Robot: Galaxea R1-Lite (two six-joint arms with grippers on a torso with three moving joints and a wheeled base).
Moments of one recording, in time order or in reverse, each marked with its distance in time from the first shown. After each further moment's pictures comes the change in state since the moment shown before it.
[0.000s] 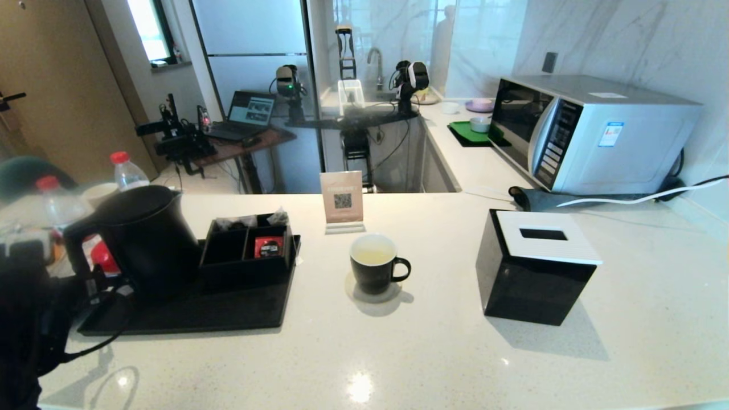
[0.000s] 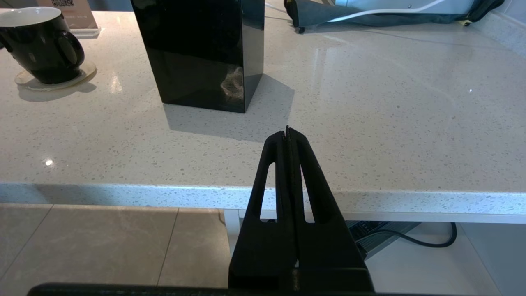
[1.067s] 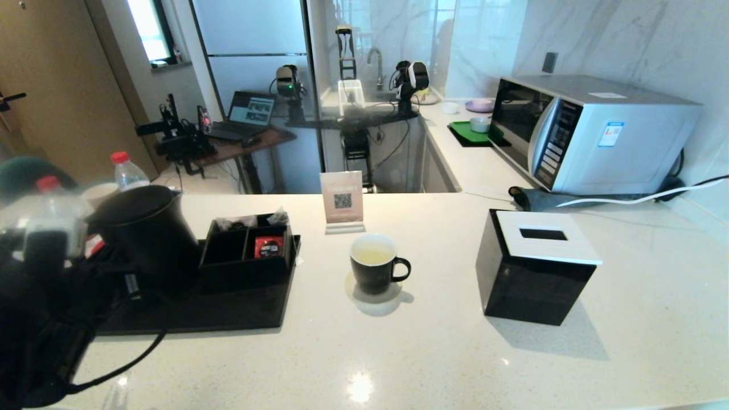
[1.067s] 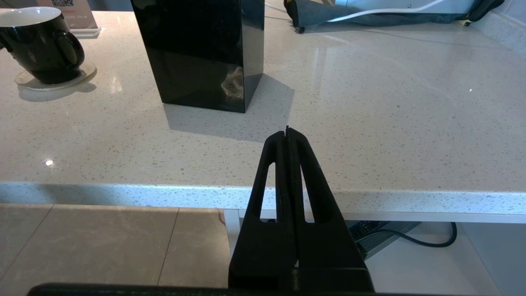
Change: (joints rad) left arm -0.366 -0.280 0.134 0.000 -0.004 0.007; right arm 0.000 0.000 0.000 0.000 0.000 0.001
